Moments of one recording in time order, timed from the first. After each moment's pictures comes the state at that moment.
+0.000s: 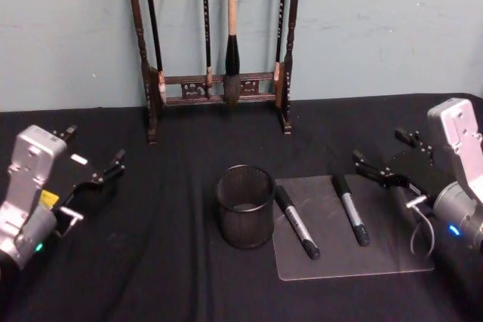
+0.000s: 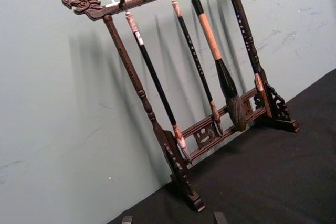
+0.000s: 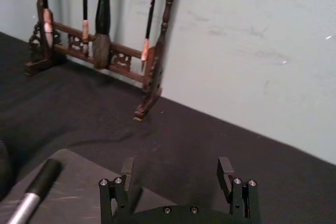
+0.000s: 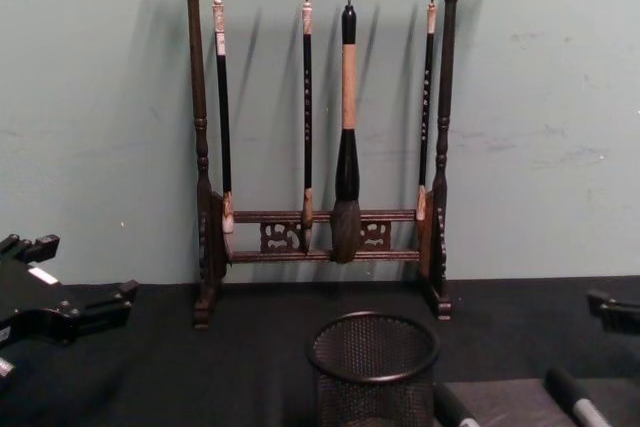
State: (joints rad) left arm -0.20 0.60 0.45 -1.41 -0.25 -0.12 0.03; right arm 0.20 0.58 -0.39 -1.47 0.35 0.05 0.10
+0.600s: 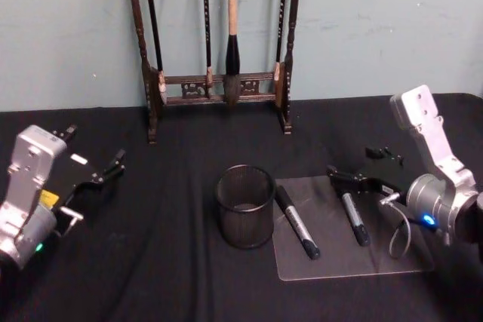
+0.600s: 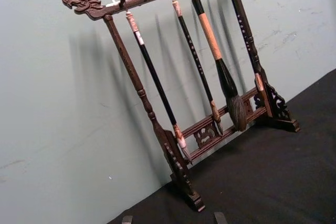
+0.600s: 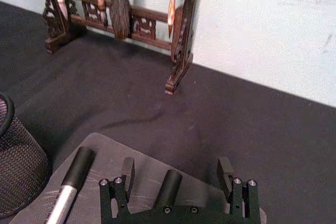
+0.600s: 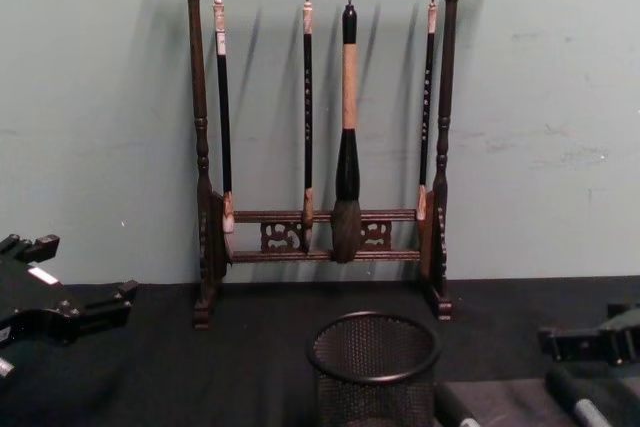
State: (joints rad) left arm -0.20 0.60 0.45 -1.41 -0.25 -0.12 0.03; right arm 0.29 0.50 -0.39 -1.46 0.39 0.37 0.20
